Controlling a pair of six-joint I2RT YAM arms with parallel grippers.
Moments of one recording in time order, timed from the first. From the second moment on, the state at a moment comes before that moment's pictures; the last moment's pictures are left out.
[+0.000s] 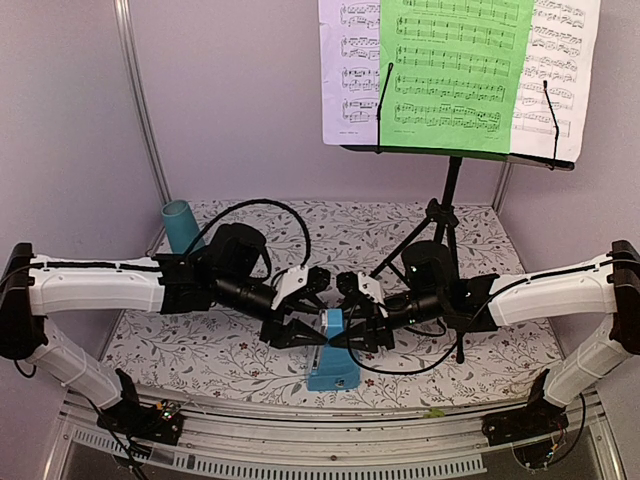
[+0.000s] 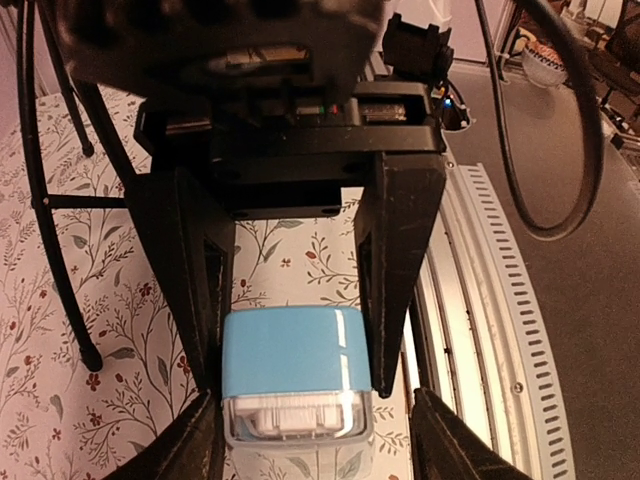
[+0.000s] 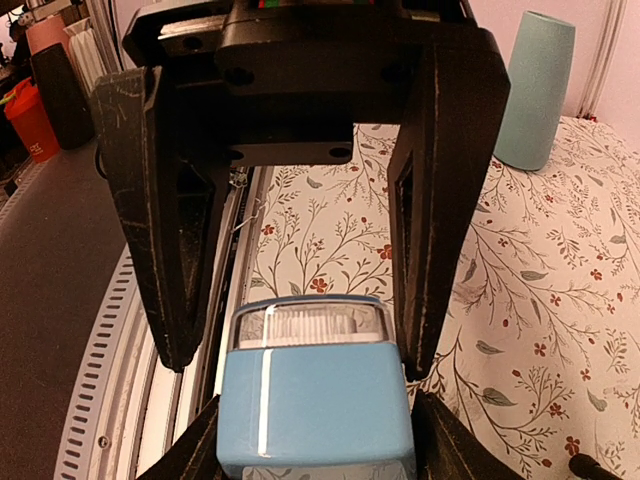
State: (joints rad) left arm -0.96 1.41 0.91 -0.10 0.56 0.32; right arm 0.96 1.49 0.79 0.23 -0.55 -0.23
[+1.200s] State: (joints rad) left arm -0.96 1.38 0.90 -0.12 0.50 0.35; right arm 0.97 1.52 0.84 0.21 -0.54 -0.28
